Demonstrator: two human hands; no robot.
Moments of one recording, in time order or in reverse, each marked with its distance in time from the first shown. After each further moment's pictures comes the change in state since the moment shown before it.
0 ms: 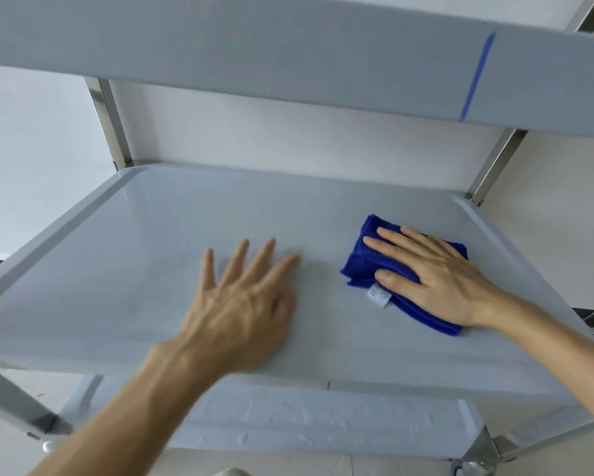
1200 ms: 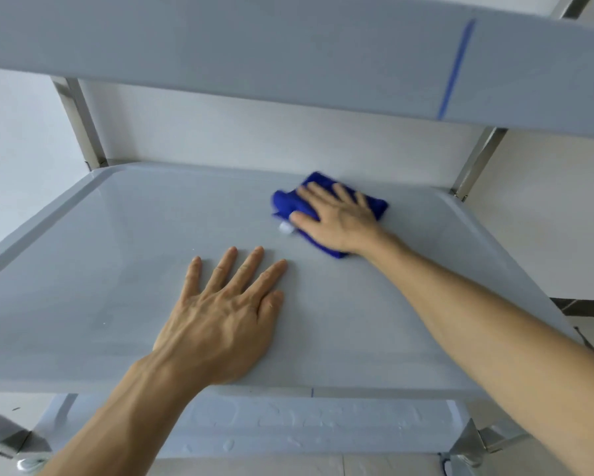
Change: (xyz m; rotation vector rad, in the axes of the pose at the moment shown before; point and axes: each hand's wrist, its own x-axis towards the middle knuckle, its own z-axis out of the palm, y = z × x) left_hand 0.002 0.004 0.003 0.019 -0.059 0.026; right_hand 0.141 -0.042 0.015 -0.085 0.066 0.135
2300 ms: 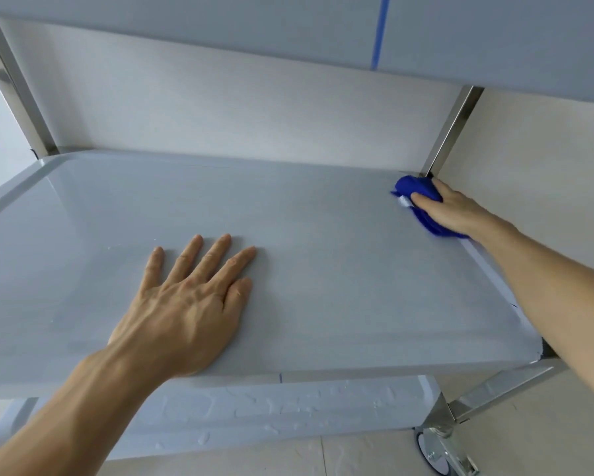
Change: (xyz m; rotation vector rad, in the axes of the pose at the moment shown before) left_hand 0.001 0.001 0.001 0.011 0.000 -0.010; right_hand -0.069 0.202 -0.034 0.281 -0.008 0.594
